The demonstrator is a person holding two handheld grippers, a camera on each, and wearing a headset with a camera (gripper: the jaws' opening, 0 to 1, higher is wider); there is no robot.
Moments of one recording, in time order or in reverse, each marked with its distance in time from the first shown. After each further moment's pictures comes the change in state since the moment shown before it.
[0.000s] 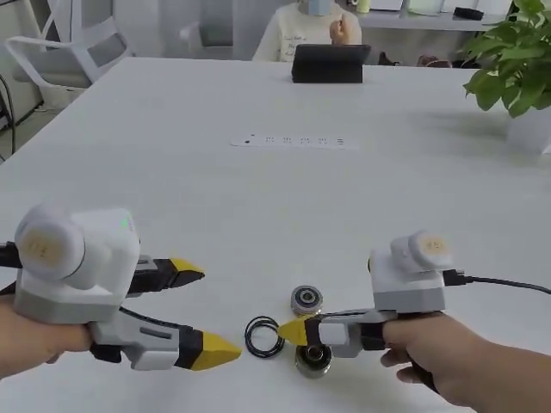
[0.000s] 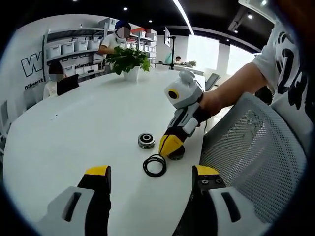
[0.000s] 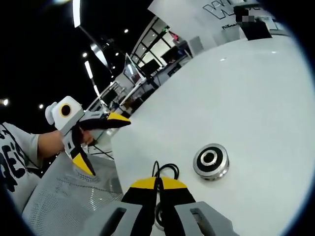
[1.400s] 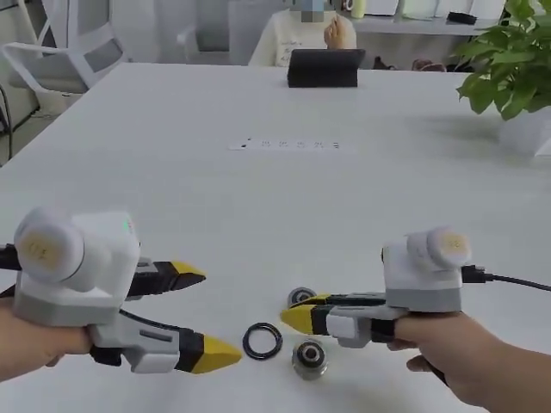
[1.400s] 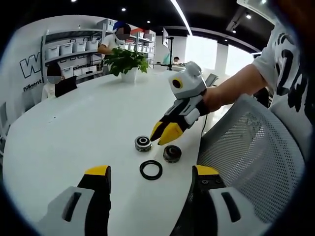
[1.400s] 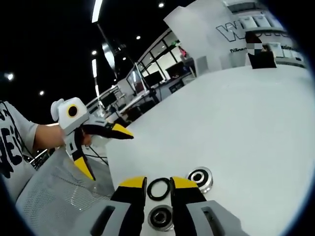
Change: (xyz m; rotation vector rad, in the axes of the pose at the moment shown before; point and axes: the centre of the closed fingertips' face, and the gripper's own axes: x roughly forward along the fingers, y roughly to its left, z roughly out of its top) left arm 0.000 -0.007 0.007 0.007 -0.008 -0.014; right arm -0.028 0.004 0.029 -0.166 -0.114 -0.071
